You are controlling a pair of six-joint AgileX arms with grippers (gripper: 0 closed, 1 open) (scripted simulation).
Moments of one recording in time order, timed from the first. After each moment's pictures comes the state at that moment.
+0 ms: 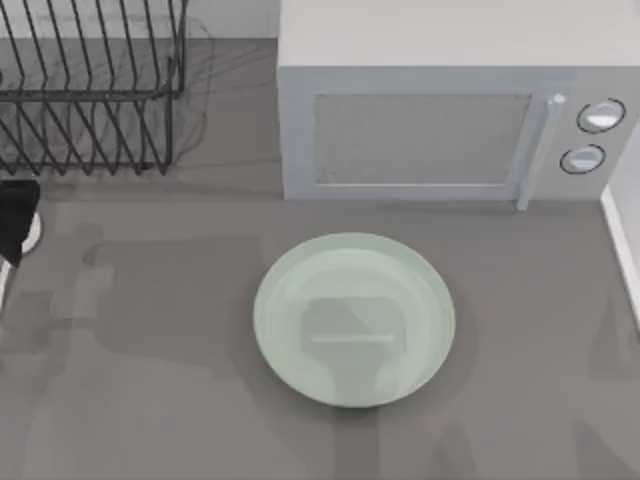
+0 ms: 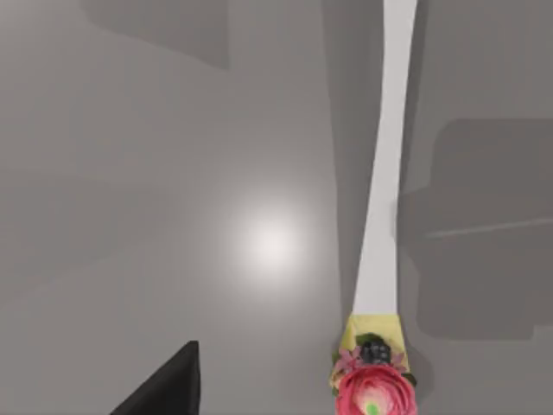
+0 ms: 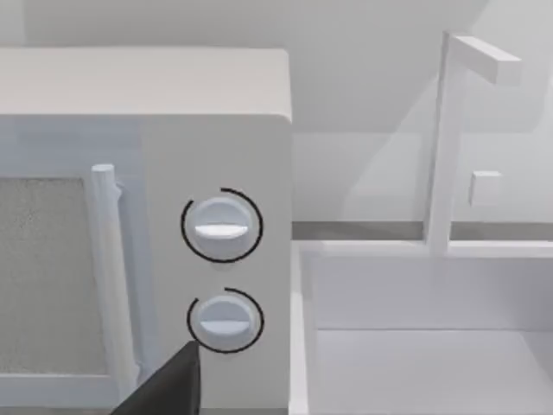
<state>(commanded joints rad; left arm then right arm) 0.12 1.86 1.37 -1.09 0.00 0.14 0.00 0.00 0.00 0.00 0.00 0.00</state>
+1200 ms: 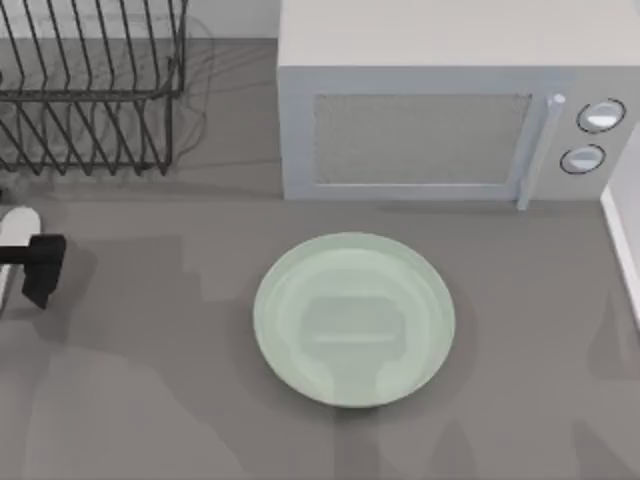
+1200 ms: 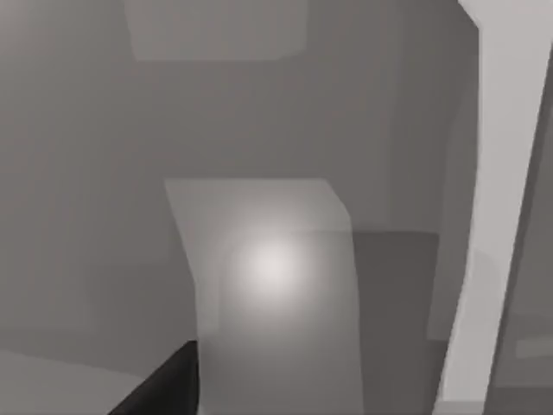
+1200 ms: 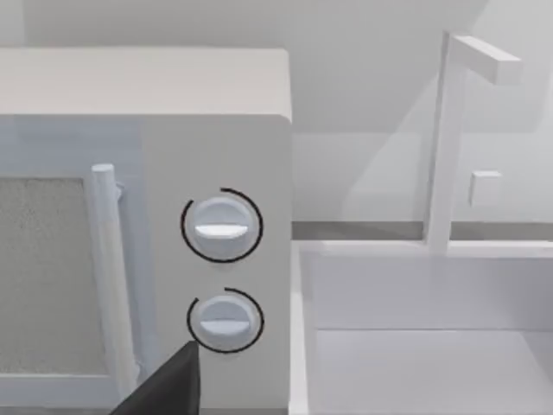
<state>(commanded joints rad) 0.13 2.02 1.16 -0.72 0.00 0.14 0.00 0.00 0.00 0.00 0.00 0.00</state>
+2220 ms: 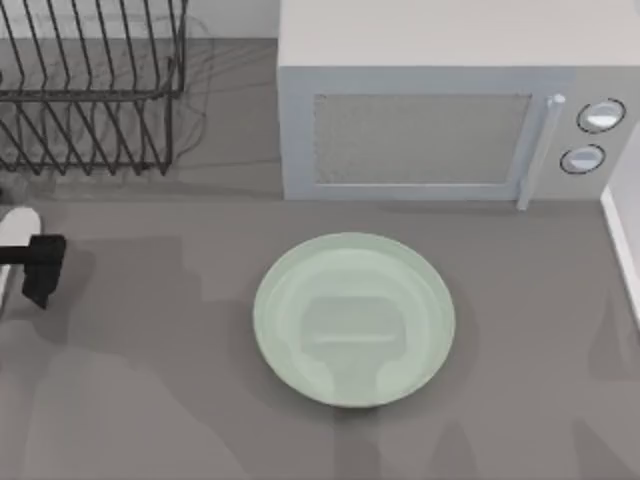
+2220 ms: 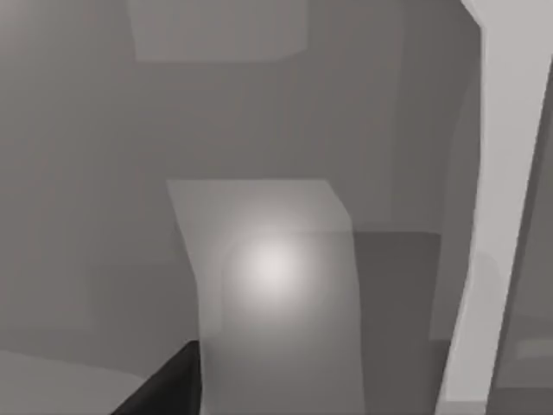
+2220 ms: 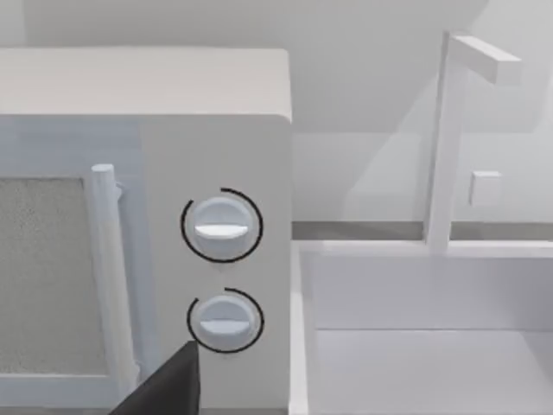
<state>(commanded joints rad) 0.13 2.02 1.16 -0.72 0.00 0.14 0.00 0.00 0.00 0.00 0.00 0.00</state>
